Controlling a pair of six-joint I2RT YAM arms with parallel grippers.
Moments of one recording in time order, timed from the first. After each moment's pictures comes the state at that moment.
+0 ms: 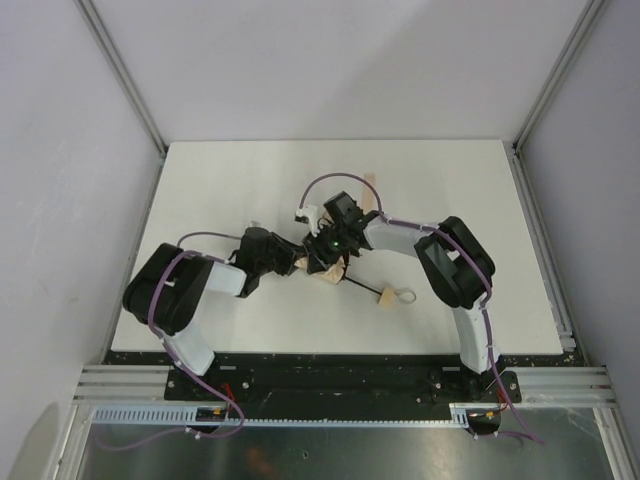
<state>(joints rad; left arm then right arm) -0.39 1.71 0.53 0.57 0.19 -1.33 0.71 2.10 1.41 -0.22 -0.59 -0.15</state>
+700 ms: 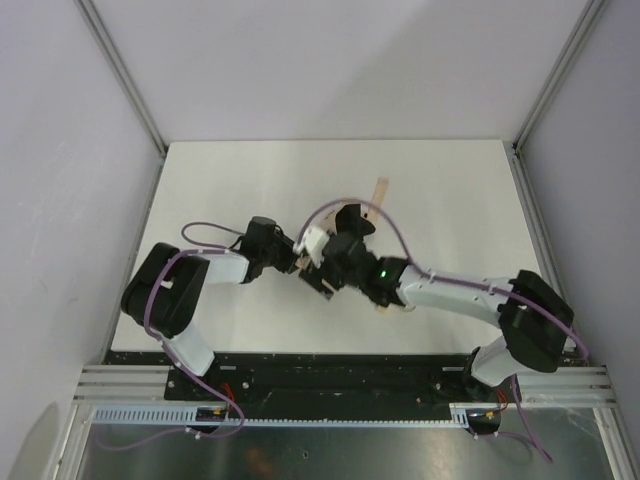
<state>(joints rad) -0.40 1.69 0.67 0.25 0.21 -1.30 0.97 1.52 1.07 -0.14 0.09 -0.12</state>
